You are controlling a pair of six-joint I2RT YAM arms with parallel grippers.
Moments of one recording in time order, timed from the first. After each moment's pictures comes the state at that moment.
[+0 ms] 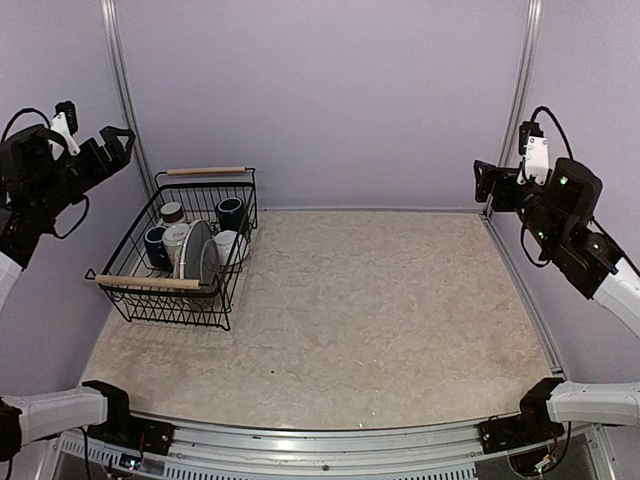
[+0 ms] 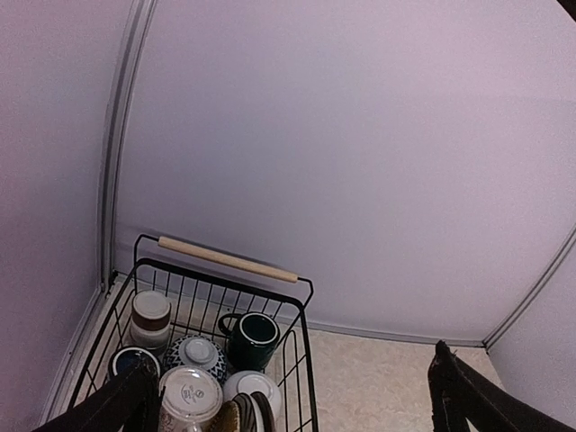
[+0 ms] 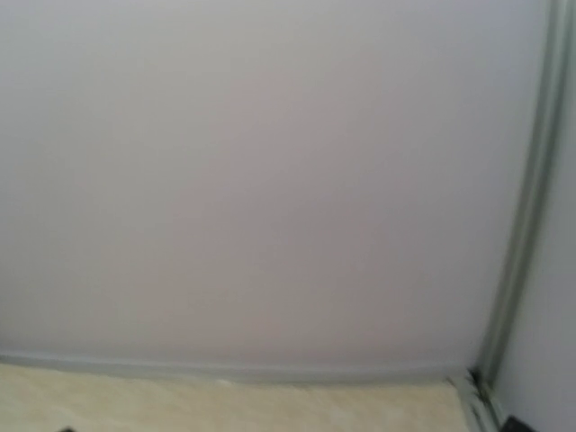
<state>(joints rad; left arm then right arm) -0.16 0.92 1.29 -0.39 -0.07 -0.36 0.51 0.91 0.97 0.01 0.44 -0.01</state>
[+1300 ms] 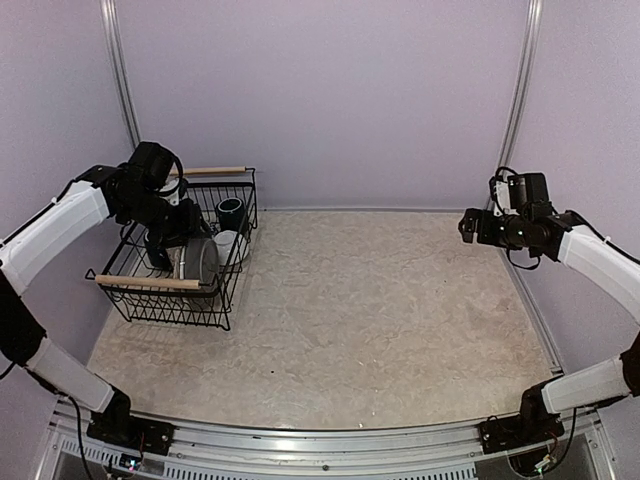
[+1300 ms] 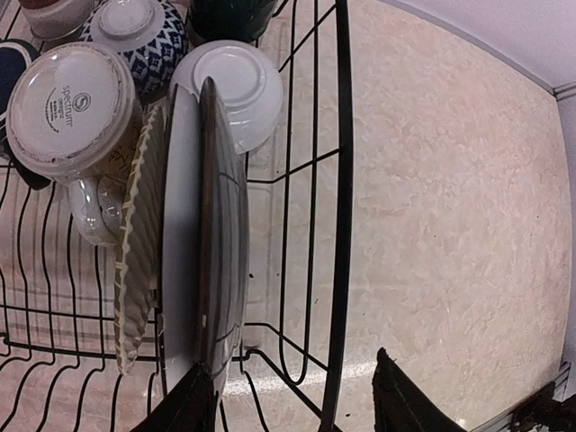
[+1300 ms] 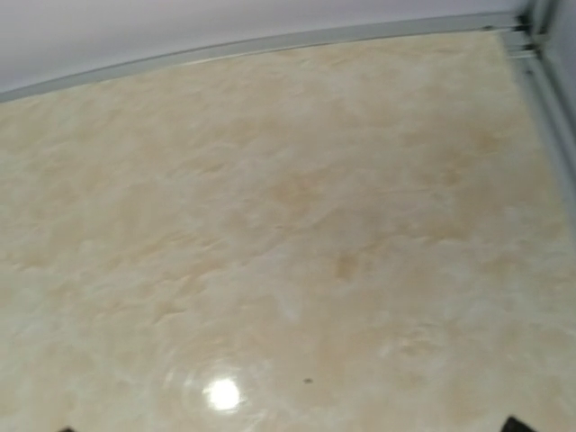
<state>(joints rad) -0.33 1.43 1.43 -0.93 0.11 -0.46 0.20 1.24 1.03 -0.39 0.09 0.24</state>
